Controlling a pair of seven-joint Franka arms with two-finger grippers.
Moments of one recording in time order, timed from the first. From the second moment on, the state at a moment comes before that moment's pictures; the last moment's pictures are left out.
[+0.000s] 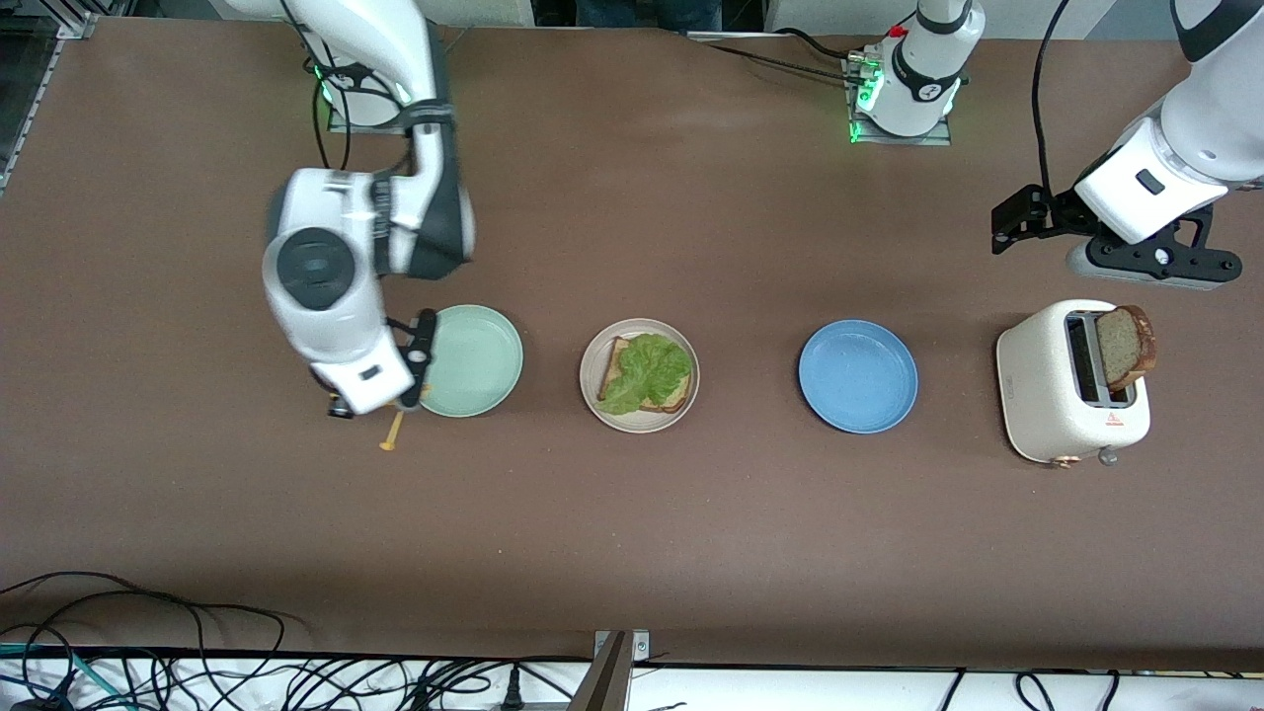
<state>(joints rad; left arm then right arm) -0.03 0.02 -0.10 -1.62 -0.02 1.57 -0.02 1.13 0.72 -1.11 -1.59 0.43 1.90 -1.48</state>
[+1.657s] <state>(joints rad) 0.29 0.22 -0.08 -1.62 0.11 1.76 0.27 0.63 0.68 -1.01 -2.02 1.02 1.85 -2.48</state>
